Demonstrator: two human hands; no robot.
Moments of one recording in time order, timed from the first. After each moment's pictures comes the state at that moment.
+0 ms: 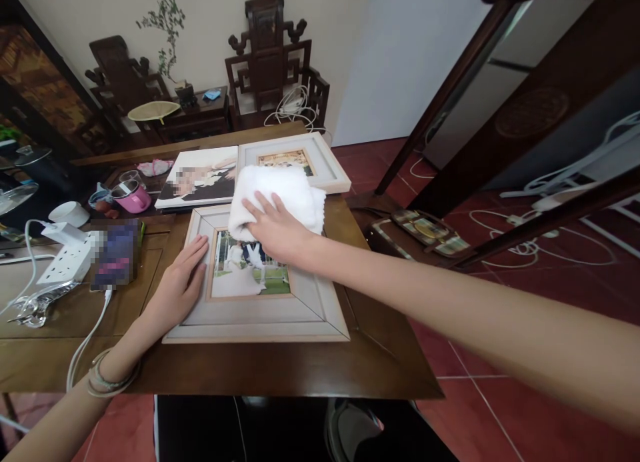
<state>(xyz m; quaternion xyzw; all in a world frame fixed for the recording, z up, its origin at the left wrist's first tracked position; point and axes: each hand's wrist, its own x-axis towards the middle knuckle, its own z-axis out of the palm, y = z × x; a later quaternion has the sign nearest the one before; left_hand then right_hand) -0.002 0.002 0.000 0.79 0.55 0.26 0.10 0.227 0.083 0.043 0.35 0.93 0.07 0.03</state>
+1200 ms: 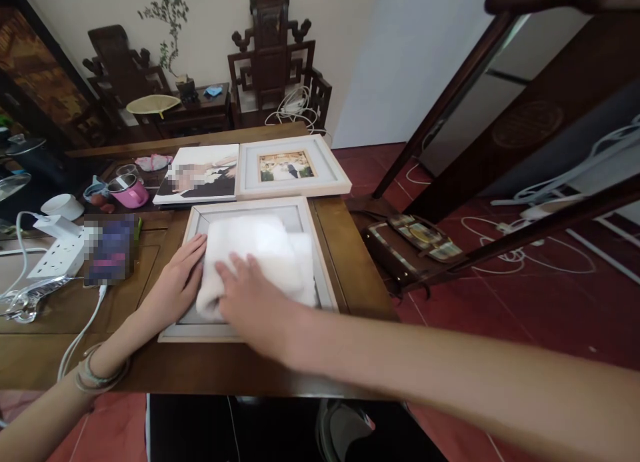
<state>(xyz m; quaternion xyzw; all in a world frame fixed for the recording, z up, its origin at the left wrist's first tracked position) -0.003 0.002 0.000 0.80 0.55 0.22 0.09 0.200 -0.004 0.057 0.25 0.96 -0.05 0.10</state>
